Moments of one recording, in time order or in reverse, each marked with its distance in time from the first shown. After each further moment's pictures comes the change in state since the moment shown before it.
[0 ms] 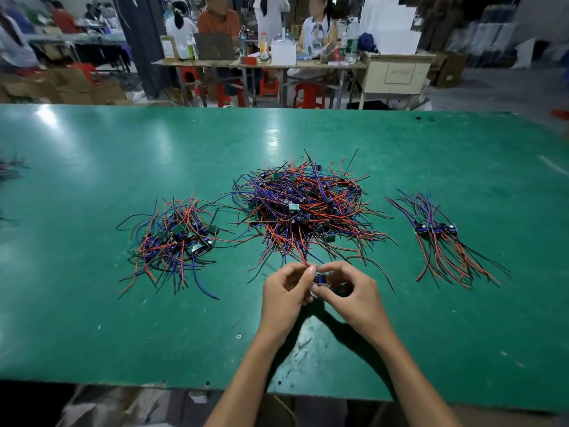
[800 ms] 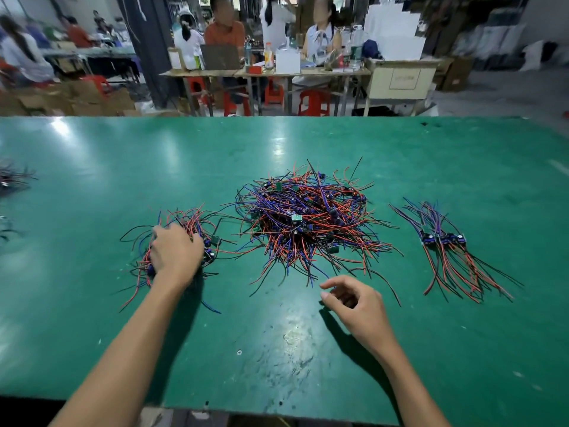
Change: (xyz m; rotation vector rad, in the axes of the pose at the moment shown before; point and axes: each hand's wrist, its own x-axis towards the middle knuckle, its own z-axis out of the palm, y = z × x) left_hand 0.109 0.079 -0.154 1.355 0.578 -0.079; right_hand 0.004 -0.001 -0.001 0.073 -0.011 0.160
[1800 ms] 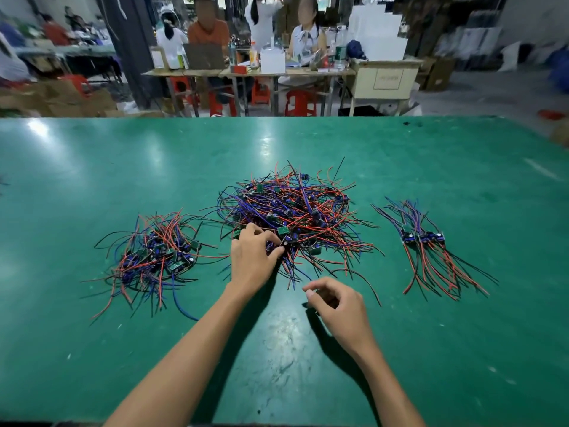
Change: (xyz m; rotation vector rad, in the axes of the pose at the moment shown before) left_hand -0.073 0.110 0.068 -0.297 -0.131 0.523; right_hand 0.004 0.007 0.000 -0.066 0.044 0.003
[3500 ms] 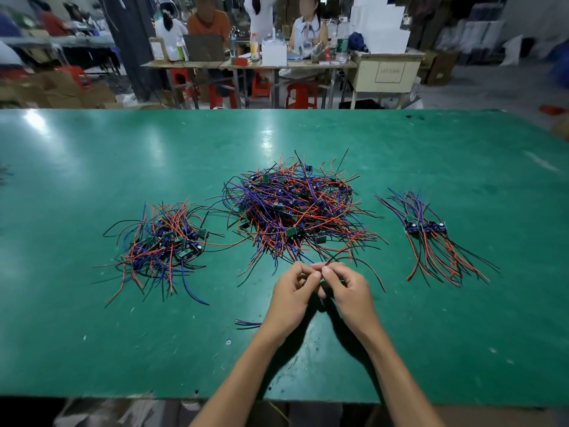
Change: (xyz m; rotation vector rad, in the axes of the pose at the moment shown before) left_hand -0.101 0.048 0.008 -1.004 -0.318 -0.239; right_hand 0.003 0.007 0.004 0.213 0.039 0.013
